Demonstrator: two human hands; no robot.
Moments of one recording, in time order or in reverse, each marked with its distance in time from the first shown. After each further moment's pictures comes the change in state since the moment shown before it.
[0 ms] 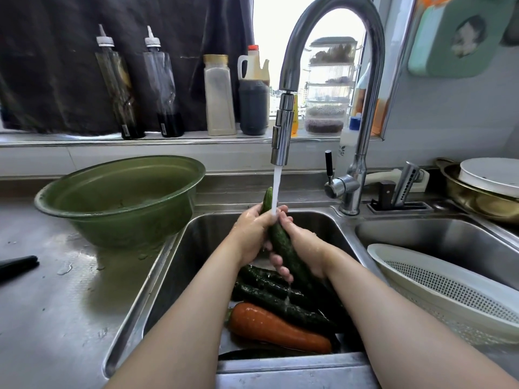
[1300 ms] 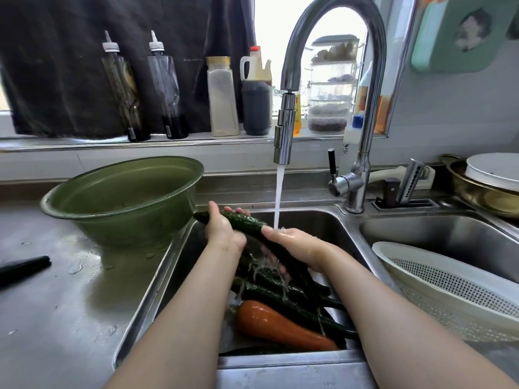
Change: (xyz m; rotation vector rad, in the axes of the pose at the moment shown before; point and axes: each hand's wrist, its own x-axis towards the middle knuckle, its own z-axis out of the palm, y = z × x) left_hand 0.020 0.010 -0.032 -0.841 0.639 -0.014; right_hand 0.003 -0.004 0.012 -0.378 0.143 -0.097
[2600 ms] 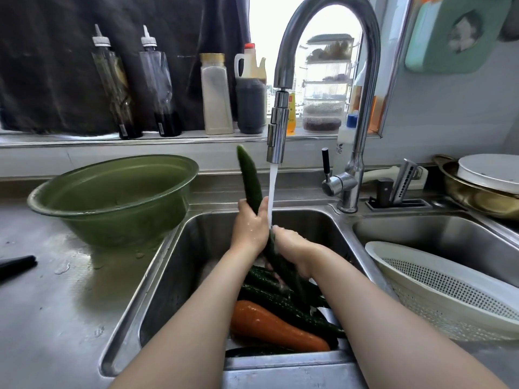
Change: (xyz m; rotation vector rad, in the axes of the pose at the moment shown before) left_hand -0.032 -0.038 0.004 1.345 -0.278 0.572; right_hand 0.002 -0.003 0.008 0.131 0.144 0.307
